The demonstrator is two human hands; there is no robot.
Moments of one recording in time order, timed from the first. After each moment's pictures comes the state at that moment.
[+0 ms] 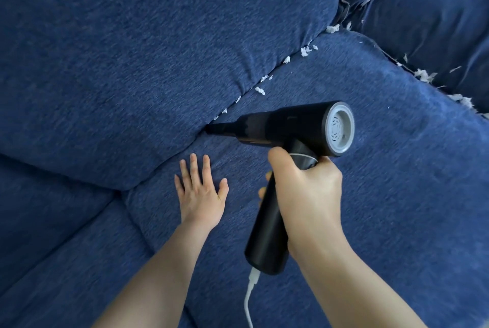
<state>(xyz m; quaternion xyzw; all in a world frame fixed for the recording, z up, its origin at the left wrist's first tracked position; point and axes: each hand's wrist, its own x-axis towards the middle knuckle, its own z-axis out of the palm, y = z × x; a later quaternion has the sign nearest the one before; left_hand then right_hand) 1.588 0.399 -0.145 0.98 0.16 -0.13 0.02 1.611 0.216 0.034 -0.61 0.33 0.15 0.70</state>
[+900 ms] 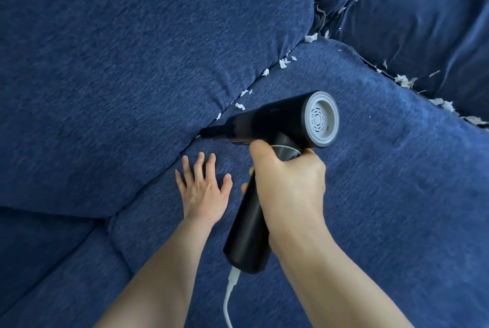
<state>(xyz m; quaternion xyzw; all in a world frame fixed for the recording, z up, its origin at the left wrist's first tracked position) 1.644 0.358 -0.121 0.99 0.12 -0.10 0.05 1.655 0.208 0.023 -0.68 0.34 0.10 0.65</state>
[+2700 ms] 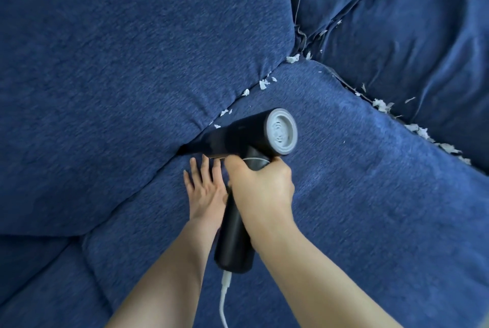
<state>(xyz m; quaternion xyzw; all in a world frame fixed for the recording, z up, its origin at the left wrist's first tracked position) 1.688 0.317 -0.167 0.99 0.12 -0.11 -0.04 1.695 0.174 0.029 -0.64 0.32 0.21 0.66</state>
